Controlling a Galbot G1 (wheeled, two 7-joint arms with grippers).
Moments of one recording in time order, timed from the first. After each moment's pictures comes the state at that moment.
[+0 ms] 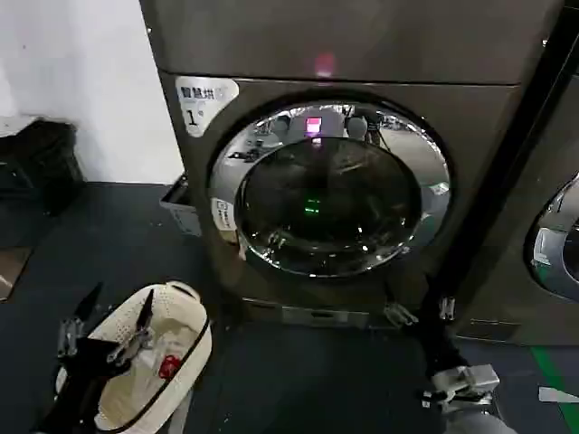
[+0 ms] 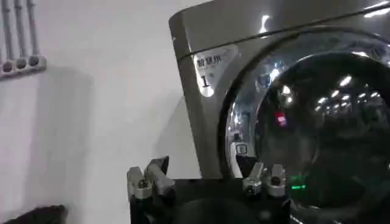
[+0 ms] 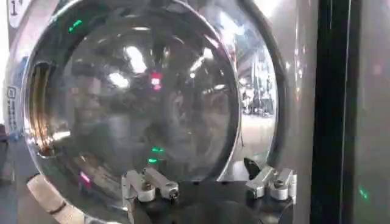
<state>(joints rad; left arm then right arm) 1.78 -1.54 -0.86 -2.47 -0.11 -0.07 0.31 -1.53 1.47 0.71 2.24 0.16 -0.13 -0.25</state>
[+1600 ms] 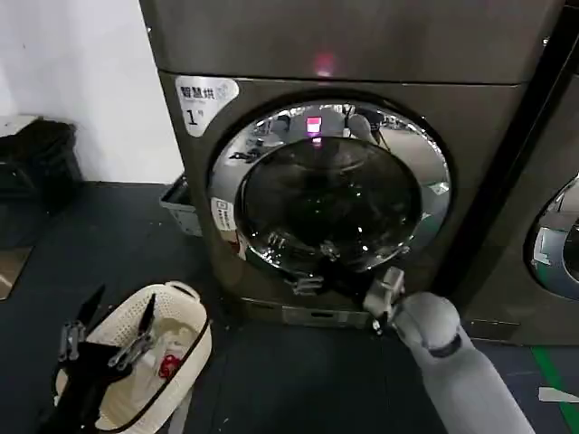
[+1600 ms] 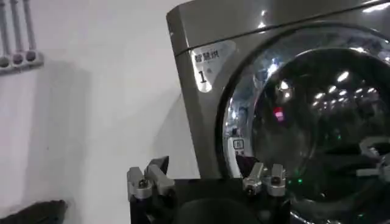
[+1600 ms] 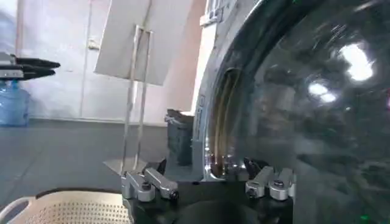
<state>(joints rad) 1.81 -1.56 -0.87 -2.49 -0.09 -0.06 0.32 -0.82 1.18 0.24 1.76 0.29 -0.18 -0.66</state>
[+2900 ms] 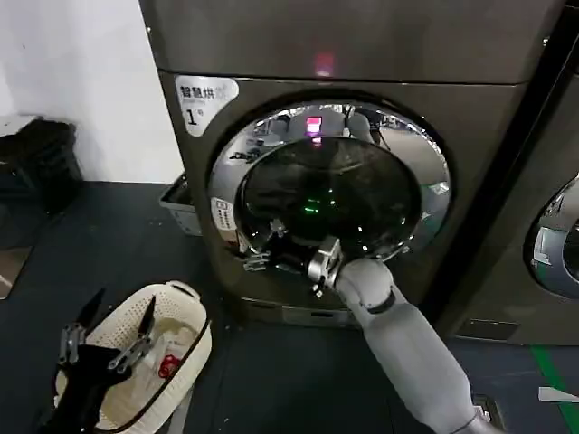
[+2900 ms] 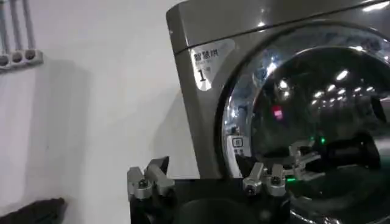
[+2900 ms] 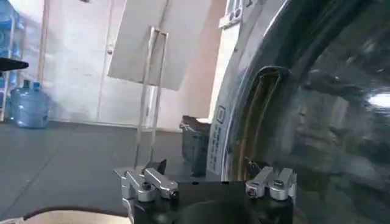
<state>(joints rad) 1.81 -1.56 -0.87 -2.48 -0.09 -0.06 0.33 -0.59 1.31 0.05 1.58 0.29 -0.16 -0.60</state>
